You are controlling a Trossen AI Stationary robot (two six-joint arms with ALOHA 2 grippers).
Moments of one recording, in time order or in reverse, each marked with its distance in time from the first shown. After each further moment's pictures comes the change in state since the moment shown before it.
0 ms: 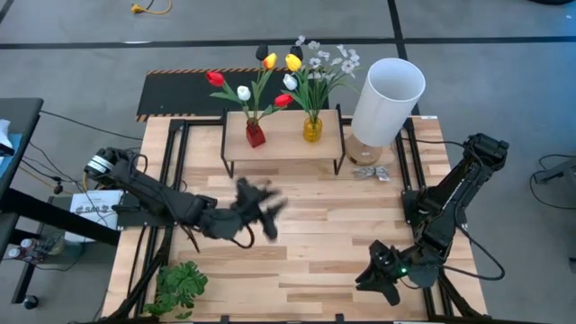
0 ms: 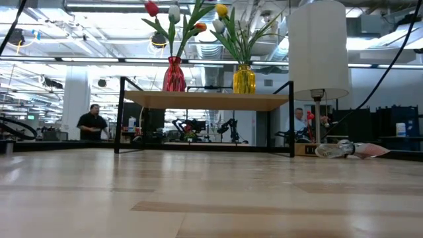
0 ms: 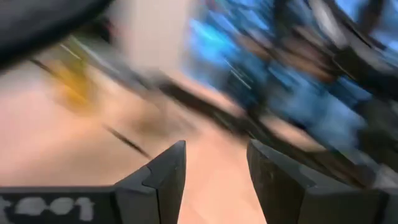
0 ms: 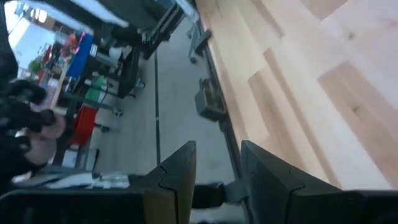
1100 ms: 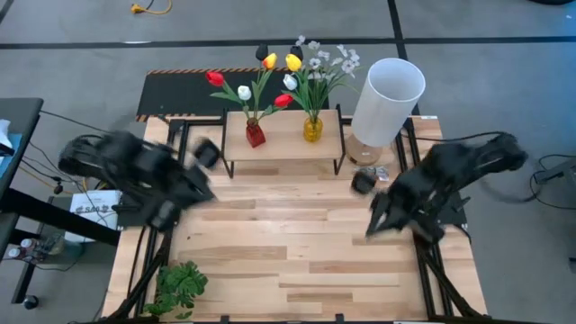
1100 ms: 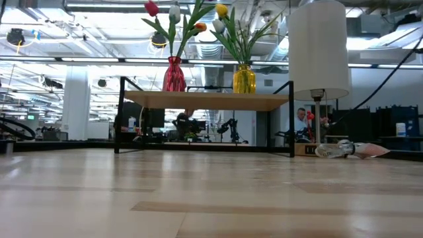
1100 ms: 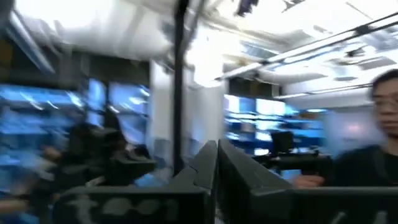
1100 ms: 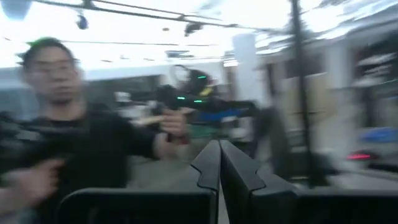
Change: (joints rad) left arm 0.107 -0.390 0.166 0.183 1.123 0.369; right arm -0.588 -0.153 0.555 0.073 -0.860 -1.056
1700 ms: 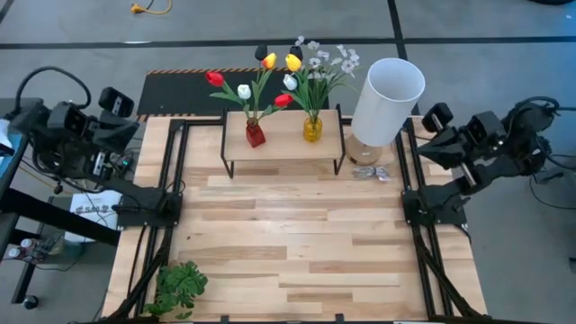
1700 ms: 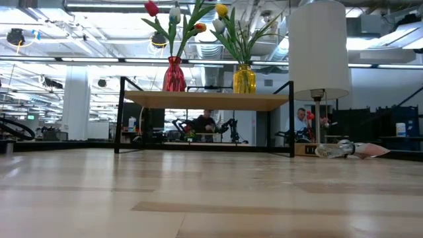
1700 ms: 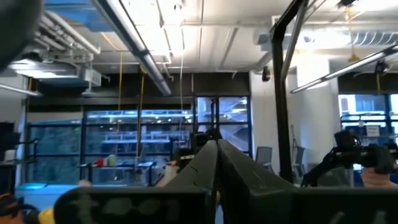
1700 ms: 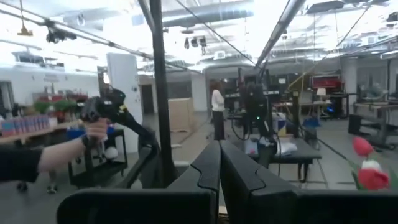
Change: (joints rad) left arm 0.012 -0.478 0.001 -0.437 -0.428 0.257; right arm -0.117 -0.431 0.050 -0.474 0.426 -0.177
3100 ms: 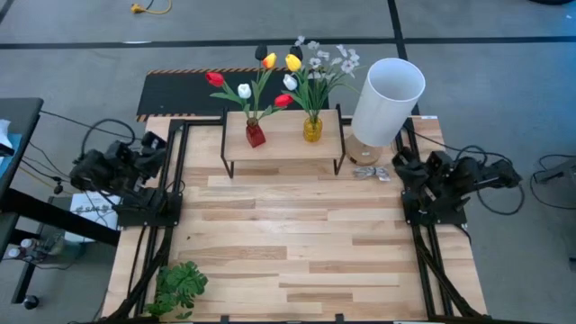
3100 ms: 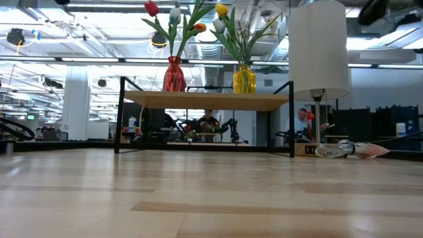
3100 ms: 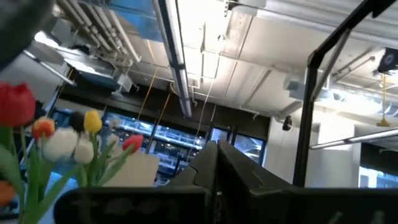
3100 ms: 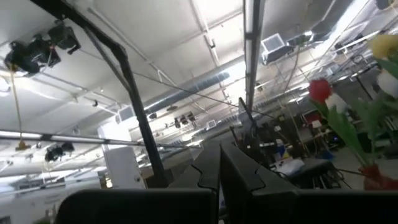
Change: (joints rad) left arm 0.000 -0.587 -0.878 0.473 -0.148 -0.170; right arm 0.001 -0.574 -1.089 0.863 0.177 0.254
